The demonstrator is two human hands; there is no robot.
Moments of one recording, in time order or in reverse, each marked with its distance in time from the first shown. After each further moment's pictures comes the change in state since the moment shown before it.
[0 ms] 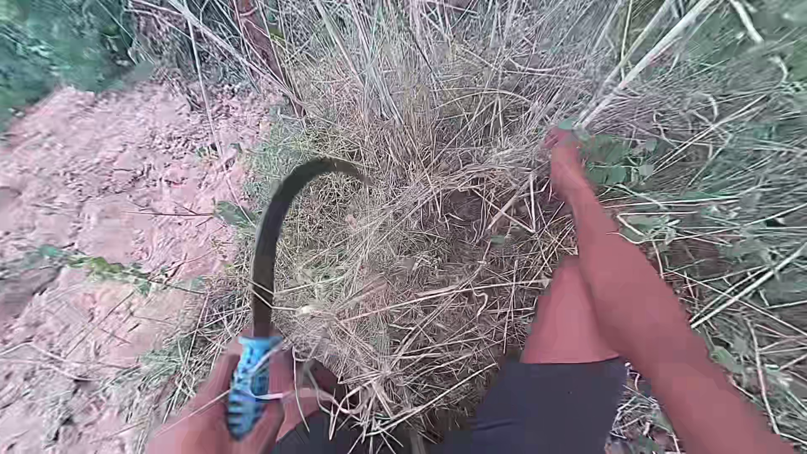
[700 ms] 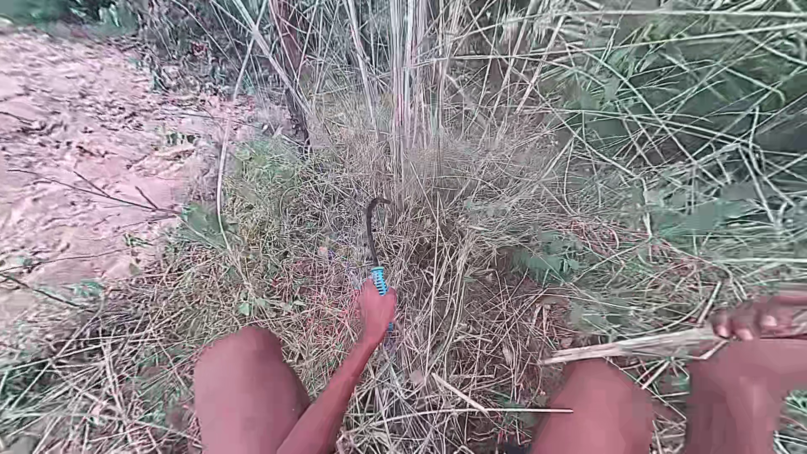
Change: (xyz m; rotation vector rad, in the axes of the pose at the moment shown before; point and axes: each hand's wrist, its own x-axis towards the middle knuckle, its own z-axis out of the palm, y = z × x) left_hand 0.248 0.073 0.229 -0.681 -0.086 -0.127; right_hand -0.151 -0.098 -0.160 0.328 0.441 -0.554
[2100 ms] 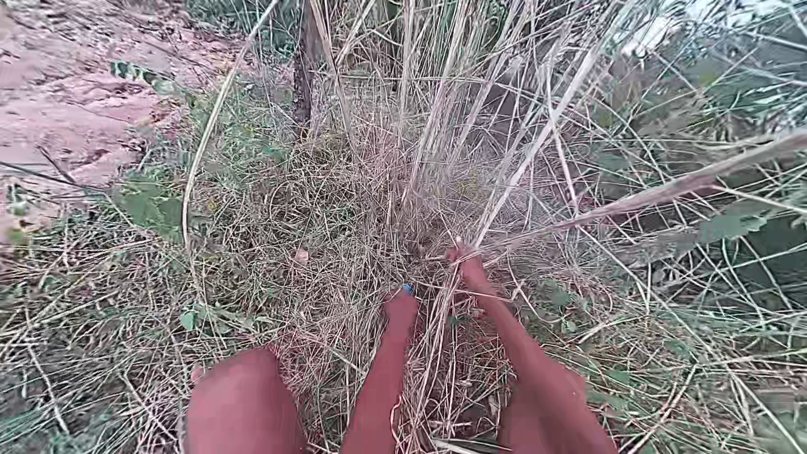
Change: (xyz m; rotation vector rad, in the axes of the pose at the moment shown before) left_hand 0.100 0.050 0.060 0.196 -0.419 -0.093; right_hand -0.071 0.197 0.288 -0.392 -0.839 0.517
